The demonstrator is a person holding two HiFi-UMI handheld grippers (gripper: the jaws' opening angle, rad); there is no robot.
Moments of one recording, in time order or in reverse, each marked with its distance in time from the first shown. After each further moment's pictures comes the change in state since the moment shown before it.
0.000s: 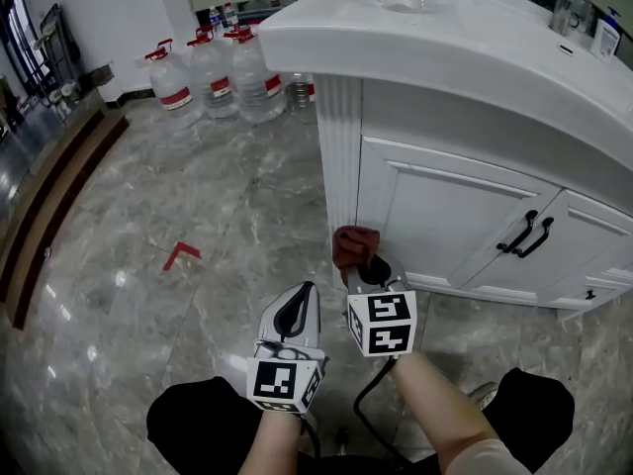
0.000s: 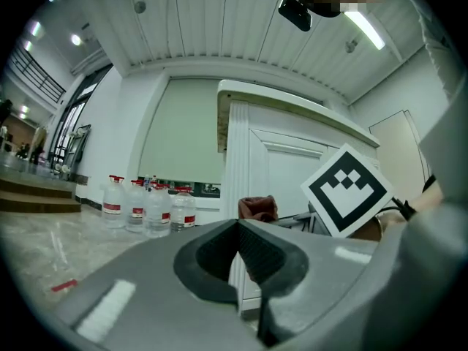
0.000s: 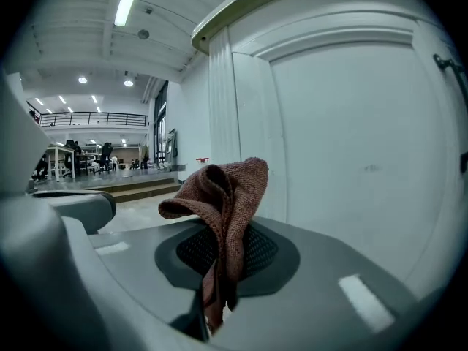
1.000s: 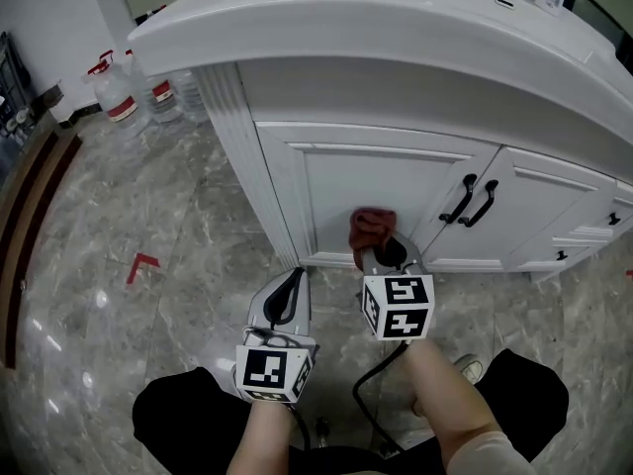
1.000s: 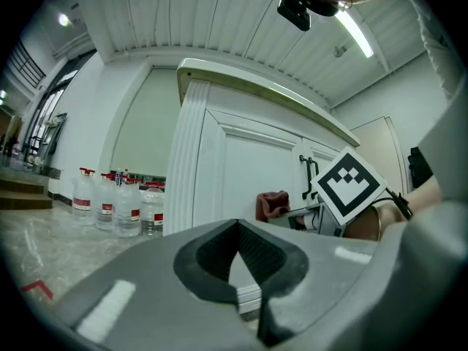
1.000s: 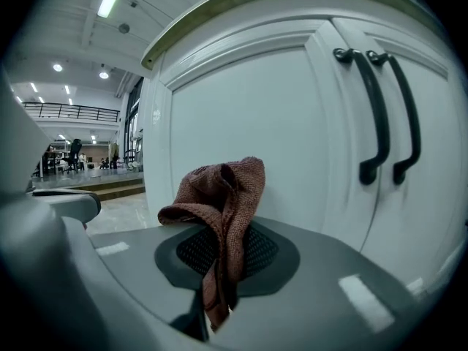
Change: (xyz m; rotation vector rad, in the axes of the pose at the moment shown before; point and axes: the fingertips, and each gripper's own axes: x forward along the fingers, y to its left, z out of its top) left arm 0.043 -0.082 -0.012 0.001 0.021 -0.162; right arm -0.065 -0.130 -0.010 0.040 0.000 -0.217
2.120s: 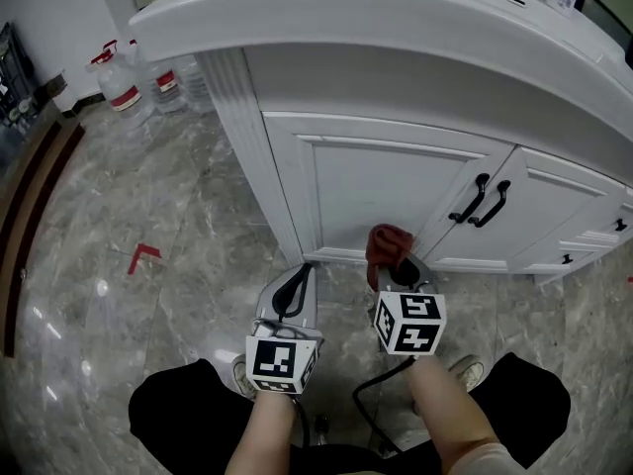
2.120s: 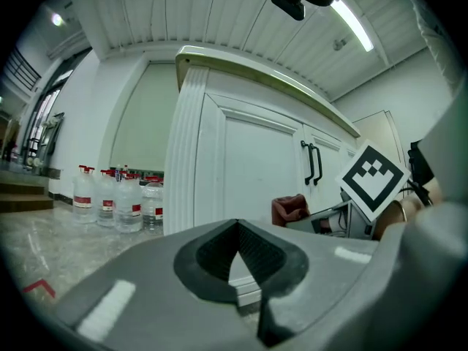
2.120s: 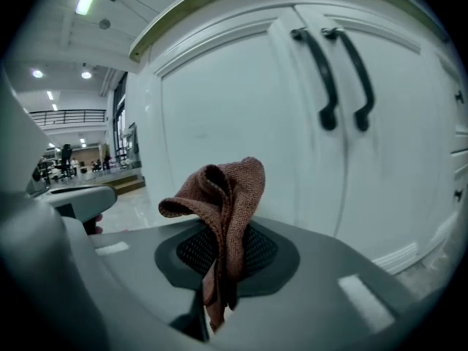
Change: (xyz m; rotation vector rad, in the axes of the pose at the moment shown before) left arm 0.011 0.002 -0.031 0.022 0.050 -0.001; right arm -0.018 -0.013 -0.051 0.091 0.094 -0.041
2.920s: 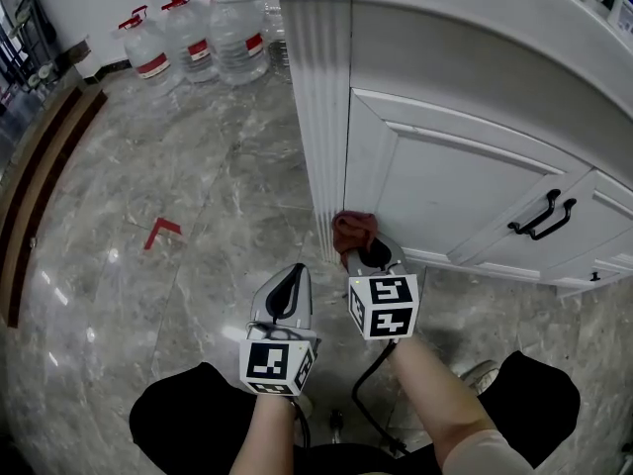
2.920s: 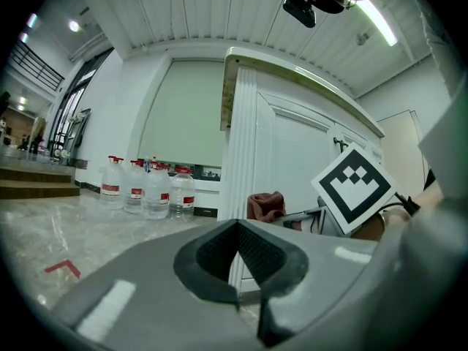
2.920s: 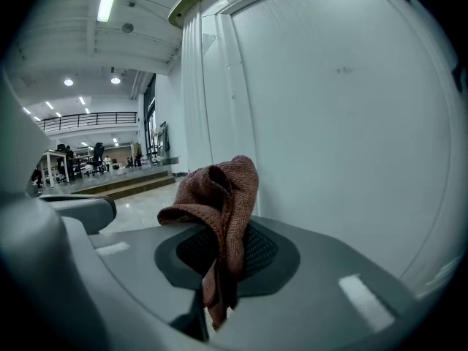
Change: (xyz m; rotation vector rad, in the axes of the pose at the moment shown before) left arm -0.039 0.086 -0.034 -0.077 0.033 0.152; right arm 0.083 0.130 -0.015 -0.088 0.002 0.221
